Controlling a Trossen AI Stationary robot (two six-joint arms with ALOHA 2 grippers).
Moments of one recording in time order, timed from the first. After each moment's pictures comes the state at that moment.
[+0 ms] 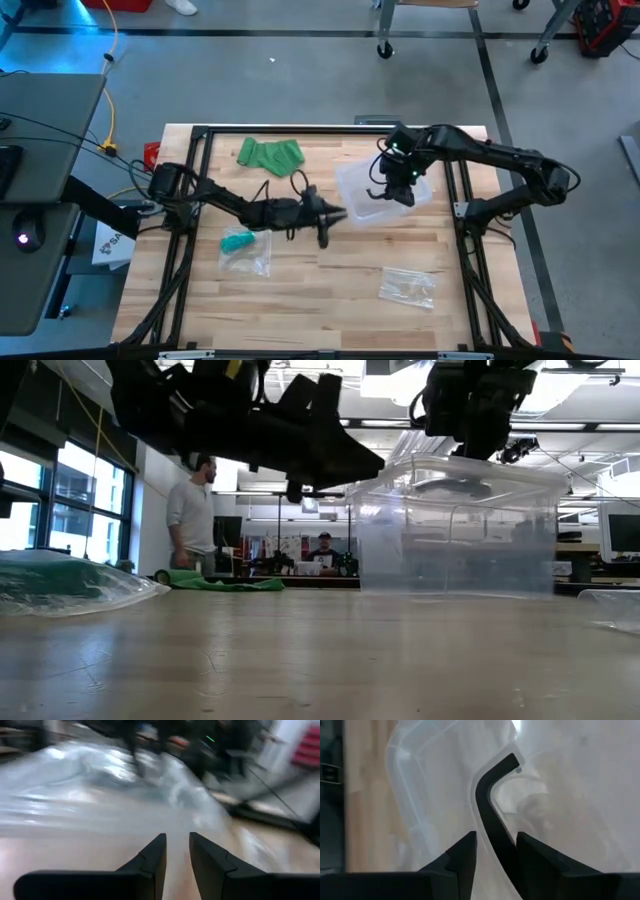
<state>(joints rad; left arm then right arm) -0.09 1.85 0.82 0.91 -0.30 -0.21 -0.44 1.35 1.09 -1.00 -0.45 -0.20</state>
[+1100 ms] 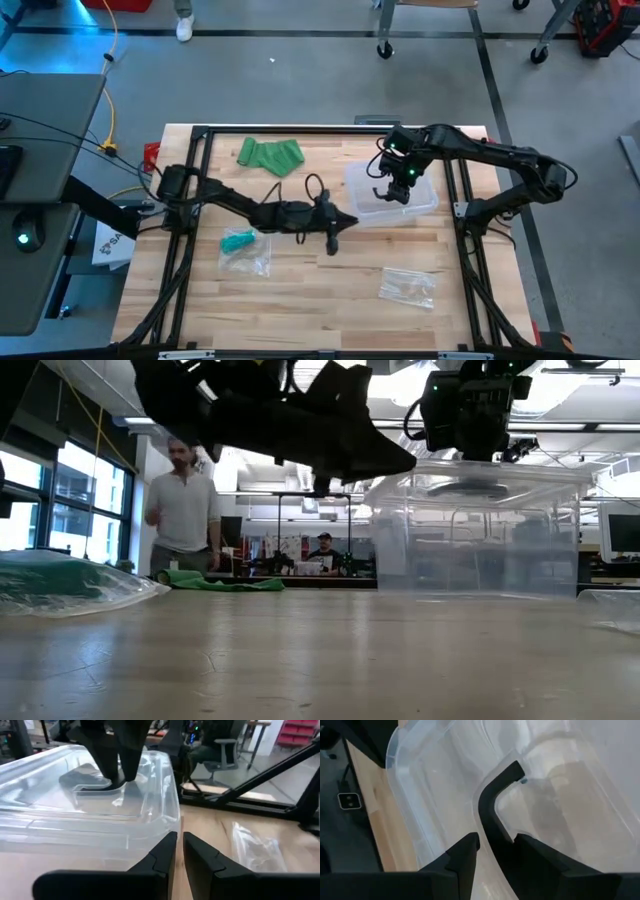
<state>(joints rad) -0.08 1.94 0.97 0.80 -0.25 -0.12 -0.43 1.41 1.09 -1.01 -0.49 0.04</state>
